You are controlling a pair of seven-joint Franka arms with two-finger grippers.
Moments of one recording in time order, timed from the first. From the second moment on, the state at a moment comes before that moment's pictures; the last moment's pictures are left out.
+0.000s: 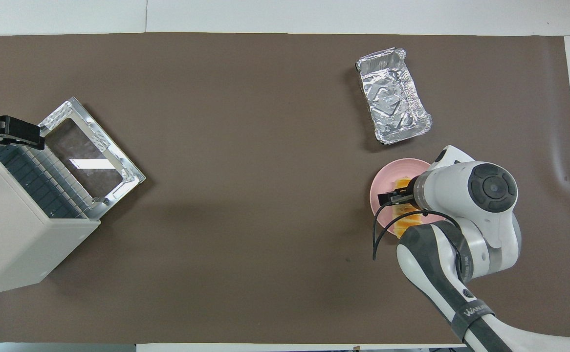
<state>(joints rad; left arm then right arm) 0.02 0.03 -0.04 -1.60 0.00 1.62 0.01 0.10 0.02 0.13 -2.37 0.02 2.44 0.03</state>
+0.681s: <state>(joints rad) 0.02 0.03 -0.04 -1.60 0.00 1.62 0.01 0.09 0.05 0.12 -2.35 0.02 2.45 0.03</state>
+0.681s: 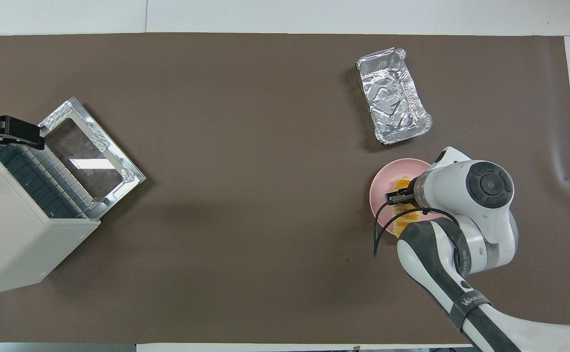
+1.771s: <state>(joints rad) 0.02 0.03 -0.04 -1.60 0.00 1.62 0.01 0.07 0.39 0.12 -1.54 0.02 1.98 -0.04</state>
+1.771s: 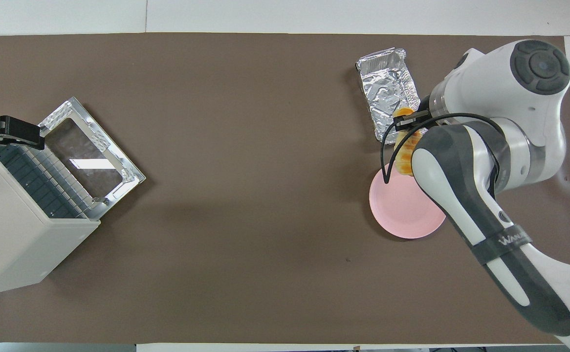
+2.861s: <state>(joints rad) 0.02 0.03 -0.04 -1.60 0.00 1.62 0.01 0.08 0.72 0.12 -1.30 -0.02 2.18 -0.18</state>
